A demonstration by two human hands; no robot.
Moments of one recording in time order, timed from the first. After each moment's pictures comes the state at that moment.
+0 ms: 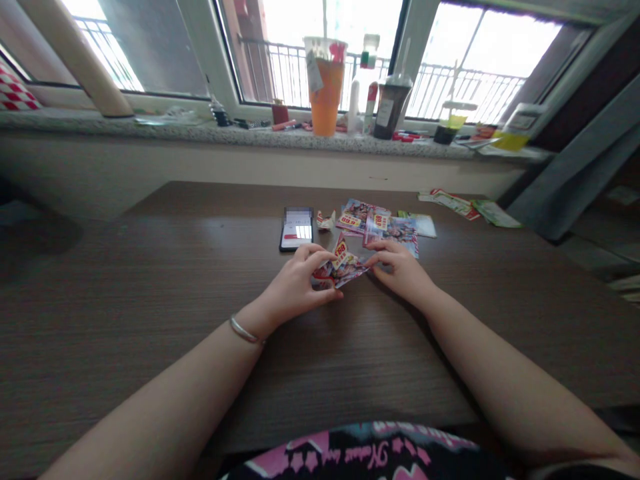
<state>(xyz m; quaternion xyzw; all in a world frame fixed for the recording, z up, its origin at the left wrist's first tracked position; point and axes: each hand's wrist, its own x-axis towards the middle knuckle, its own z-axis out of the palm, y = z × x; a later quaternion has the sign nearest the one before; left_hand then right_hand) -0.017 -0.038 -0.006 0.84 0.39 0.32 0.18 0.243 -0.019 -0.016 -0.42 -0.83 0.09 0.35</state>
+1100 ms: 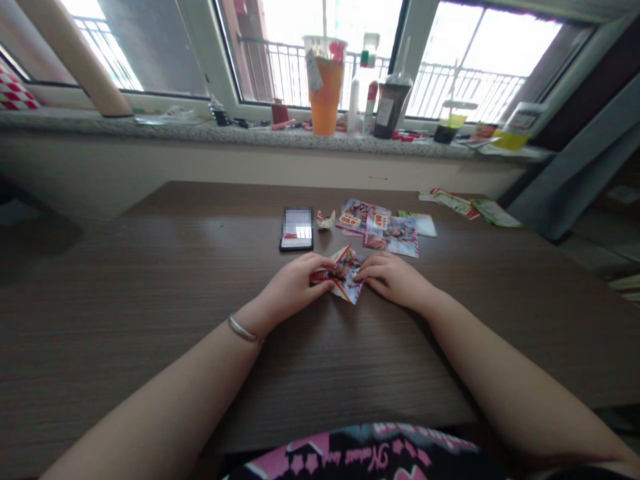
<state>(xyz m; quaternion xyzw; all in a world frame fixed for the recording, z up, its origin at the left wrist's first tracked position) -0.016 -0.033 -0.010 0.85 0.39 0.29 0.20 0.239 -0.026 -0.009 -0.35 -0.91 0.08 0.21</state>
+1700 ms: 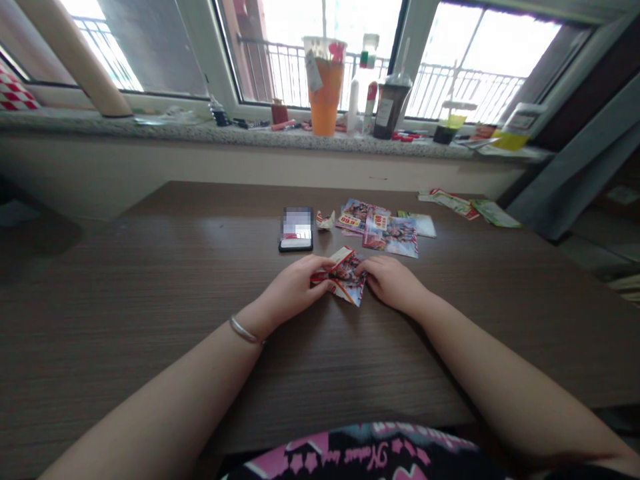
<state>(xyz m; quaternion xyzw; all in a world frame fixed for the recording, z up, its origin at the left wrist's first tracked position) -0.012 -0.036 -0.009 0.85 0.40 0.30 0.20 0.229 -0.029 -0.014 -0.43 -0.88 0.05 0.19</state>
